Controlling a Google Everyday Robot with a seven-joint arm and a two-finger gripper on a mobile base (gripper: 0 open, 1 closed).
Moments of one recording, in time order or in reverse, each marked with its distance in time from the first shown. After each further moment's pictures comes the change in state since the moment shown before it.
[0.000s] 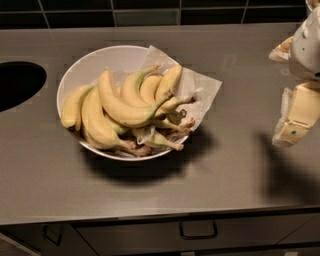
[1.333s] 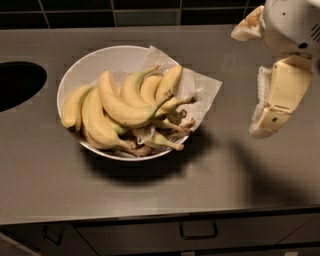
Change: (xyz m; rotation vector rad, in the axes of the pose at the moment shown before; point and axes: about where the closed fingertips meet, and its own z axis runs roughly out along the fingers) arm -0.082 0.027 -0.040 -0.041 -0.135 -0.183
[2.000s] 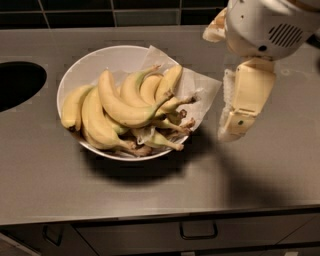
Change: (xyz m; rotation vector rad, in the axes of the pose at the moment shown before) arm -0.041 0.008 0.011 -0.009 -0.014 -0.045
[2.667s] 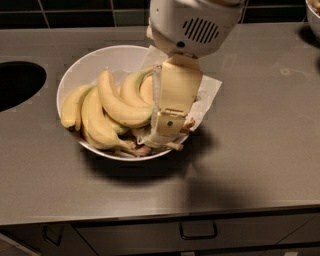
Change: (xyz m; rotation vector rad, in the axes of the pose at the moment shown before) arm -0.091 0.009 0.017 -0.023 -0.060 -0.050
